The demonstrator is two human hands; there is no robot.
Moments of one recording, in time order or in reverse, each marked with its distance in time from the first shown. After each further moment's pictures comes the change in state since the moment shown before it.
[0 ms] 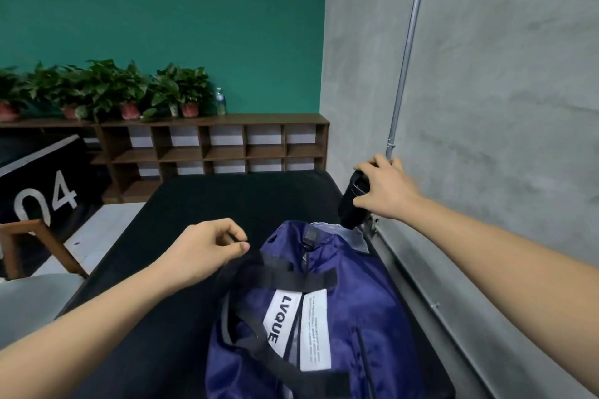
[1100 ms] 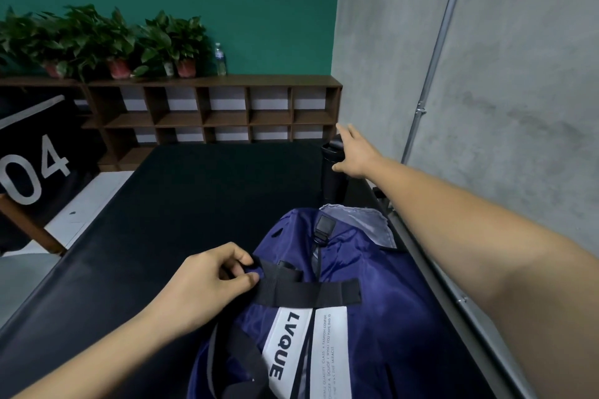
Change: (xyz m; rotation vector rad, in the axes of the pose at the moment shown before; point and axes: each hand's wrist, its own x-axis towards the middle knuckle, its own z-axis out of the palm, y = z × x) left_hand 0.031 -0.068 0.078 -0.101 -0.014 -0.071; right_hand 0.176 -0.018 0.146 0.228 -0.195 0.013
